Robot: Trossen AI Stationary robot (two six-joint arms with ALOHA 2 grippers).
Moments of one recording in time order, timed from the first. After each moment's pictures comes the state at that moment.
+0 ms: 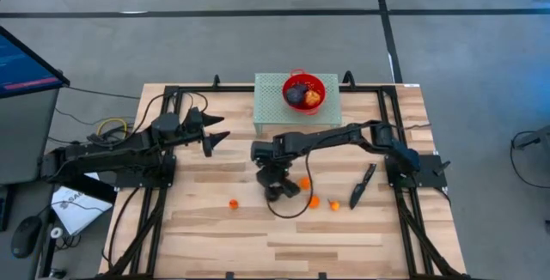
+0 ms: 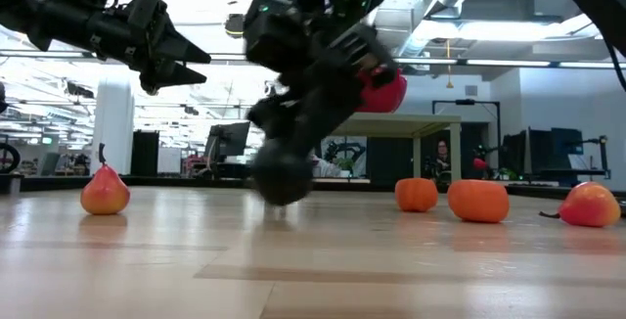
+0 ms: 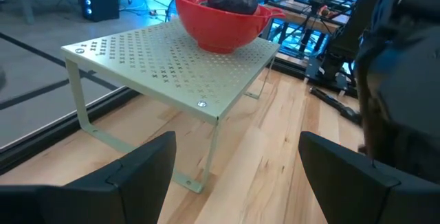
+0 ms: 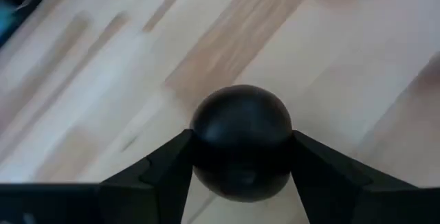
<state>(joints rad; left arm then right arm) 0.37 0.60 0.24 0.18 -0.04 -0.19 0.01 2.22 1.73 -0.76 -0.56 -0.58</state>
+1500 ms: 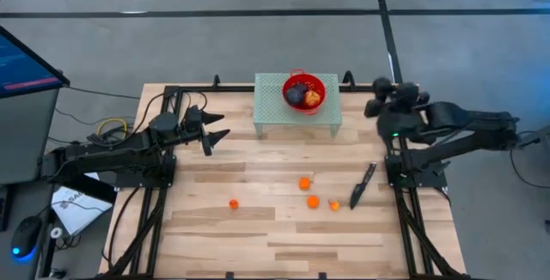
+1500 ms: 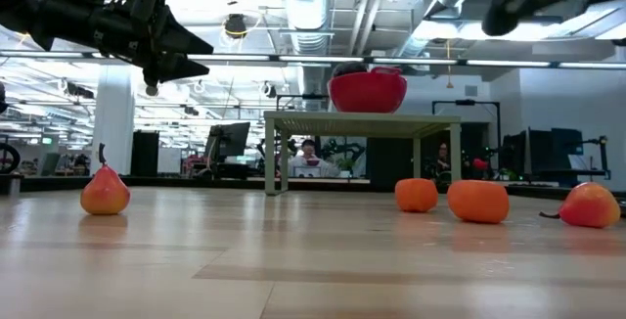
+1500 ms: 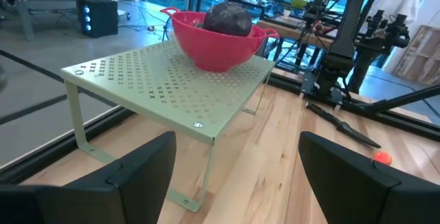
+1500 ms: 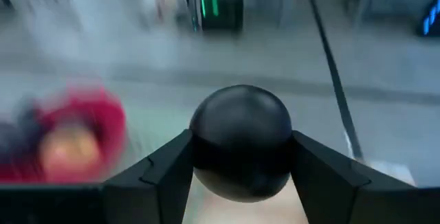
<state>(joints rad) 0.37 0.60 0.24 0.25 -0.04 -0.18 0.06 0.91 1.13 -1.32 1.20 1.13</state>
